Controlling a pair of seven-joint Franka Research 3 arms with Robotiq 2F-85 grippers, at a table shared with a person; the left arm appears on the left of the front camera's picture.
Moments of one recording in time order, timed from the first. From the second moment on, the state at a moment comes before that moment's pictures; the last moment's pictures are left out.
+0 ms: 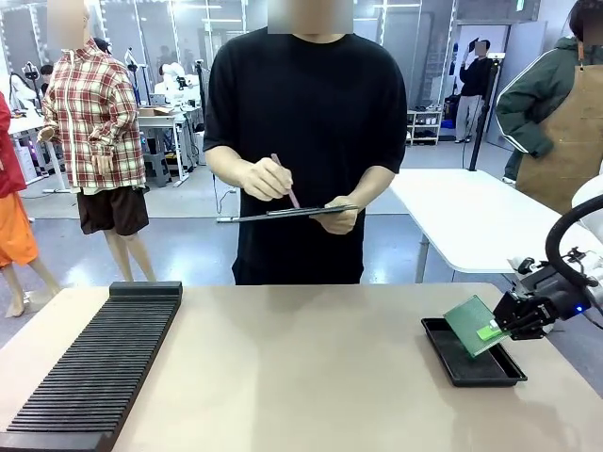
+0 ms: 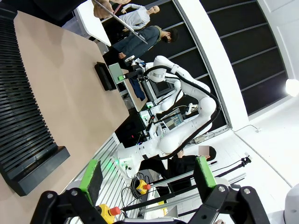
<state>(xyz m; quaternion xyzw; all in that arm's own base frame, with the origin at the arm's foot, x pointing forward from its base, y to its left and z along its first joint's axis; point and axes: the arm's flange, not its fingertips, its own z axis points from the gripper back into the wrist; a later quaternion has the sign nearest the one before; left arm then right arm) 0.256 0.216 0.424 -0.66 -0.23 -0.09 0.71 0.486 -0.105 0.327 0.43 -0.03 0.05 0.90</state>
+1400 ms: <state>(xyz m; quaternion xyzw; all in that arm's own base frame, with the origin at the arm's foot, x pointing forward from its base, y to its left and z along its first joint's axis) 0.256 0.216 0.424 -0.66 -0.23 -0.09 0.71 0.506 -0.071 0.292 0.39 -0.01 0.01 0.92</state>
